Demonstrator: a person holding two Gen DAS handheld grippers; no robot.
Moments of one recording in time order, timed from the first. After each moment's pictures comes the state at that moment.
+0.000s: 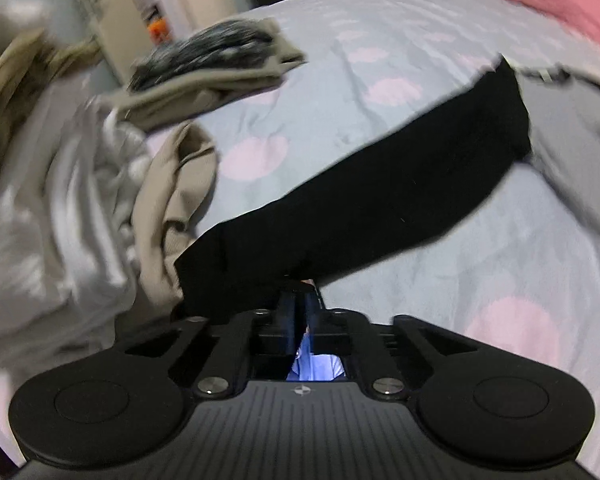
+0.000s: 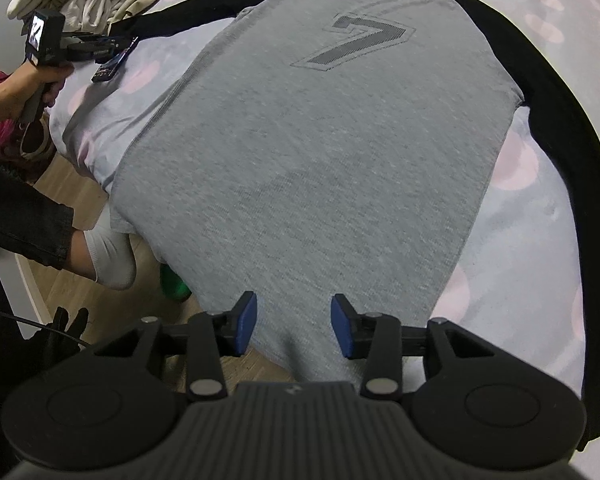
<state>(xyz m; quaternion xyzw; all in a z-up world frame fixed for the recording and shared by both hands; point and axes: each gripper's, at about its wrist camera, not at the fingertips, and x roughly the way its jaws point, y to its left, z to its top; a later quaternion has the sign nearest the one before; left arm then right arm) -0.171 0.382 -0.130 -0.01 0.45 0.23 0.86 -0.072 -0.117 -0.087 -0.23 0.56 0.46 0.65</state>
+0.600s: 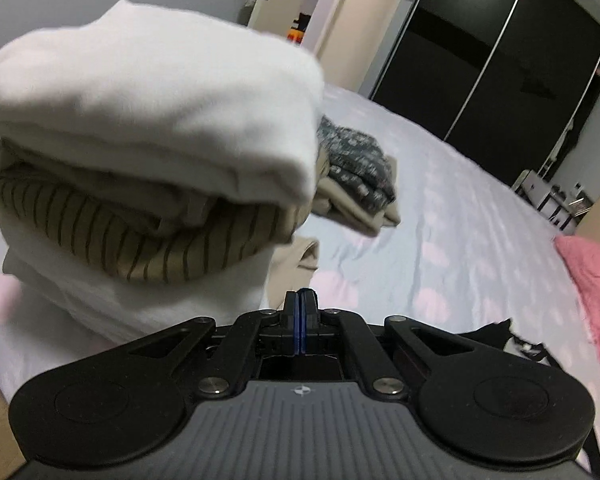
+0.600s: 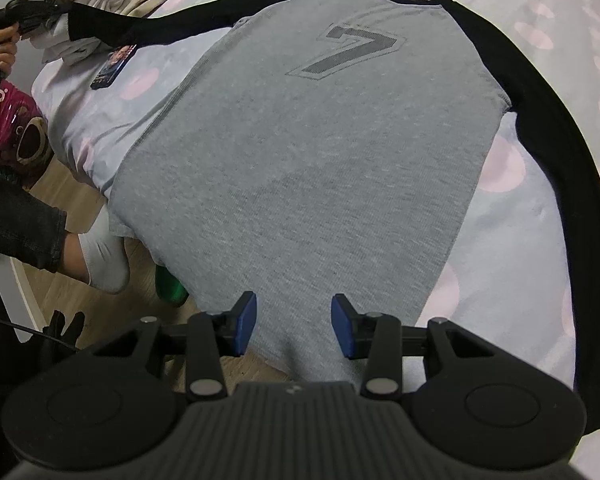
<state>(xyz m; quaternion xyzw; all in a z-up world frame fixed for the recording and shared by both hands) -0.256 0.479 -0.006 -0.28 0.26 0.30 0.87 -0.075 -0.128 -0.078 -0.22 0.54 0.46 0.67</state>
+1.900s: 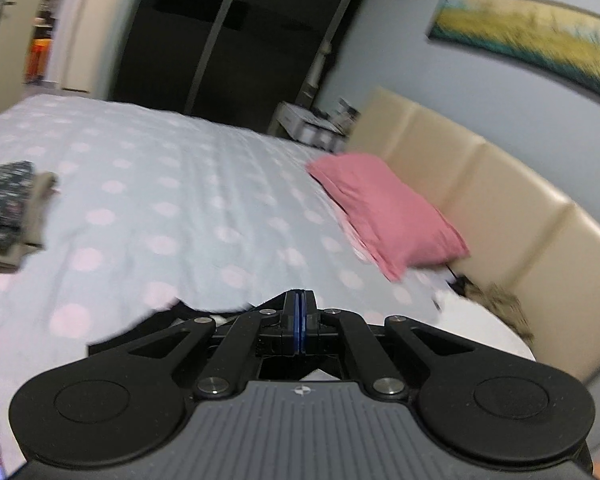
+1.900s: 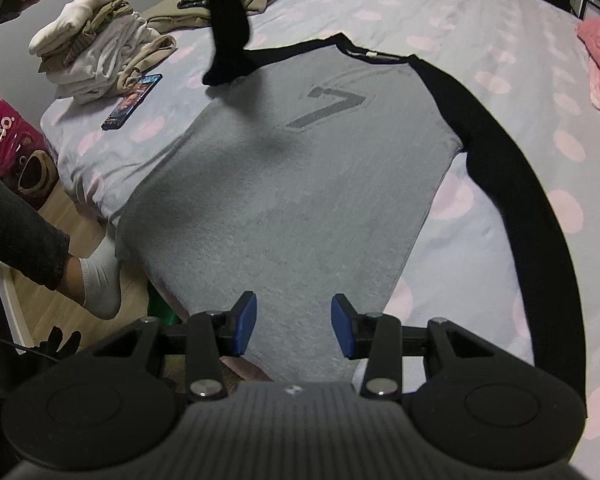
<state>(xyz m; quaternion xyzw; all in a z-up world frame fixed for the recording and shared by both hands) -0.049 0.185 0.107 -0.19 0.28 -0.04 0.94 -0.082 -0.181 -0.033 -0.20 0.47 0.47 0.72</state>
